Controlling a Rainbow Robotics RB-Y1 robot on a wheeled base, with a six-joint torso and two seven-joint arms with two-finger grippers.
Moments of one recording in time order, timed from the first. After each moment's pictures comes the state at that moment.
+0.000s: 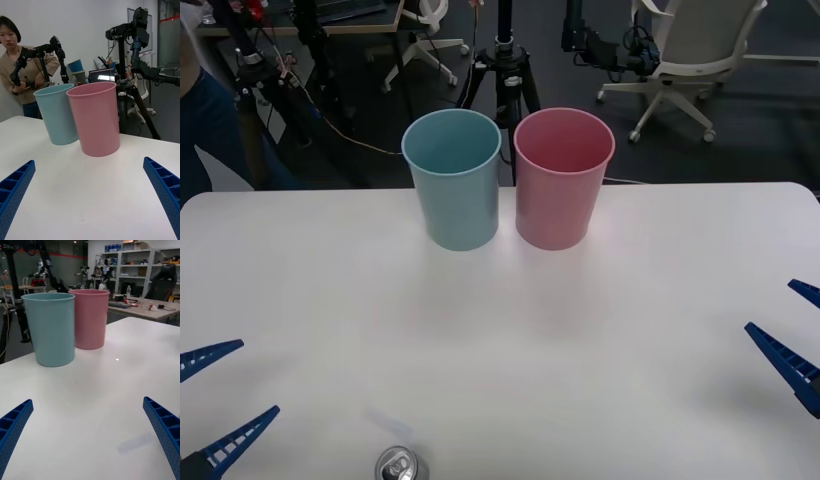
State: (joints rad) right arm 0.35 -0.40 -0.52 -1.66 0.96 -1.22 0.00; left arm 0.45 0.60 0.35 -1.51 -0.81 -1.30 -0.35
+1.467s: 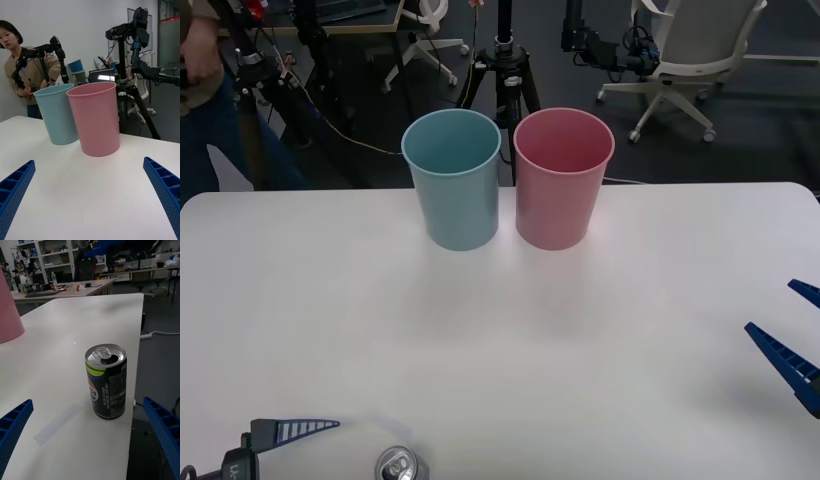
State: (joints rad) right arm 0.35 -0.40 -0.52 -1.66 0.96 -1.22 0.00; left arm 0.34 0.76 -0.17 -1.29 -0.73 -1.33 -0.91
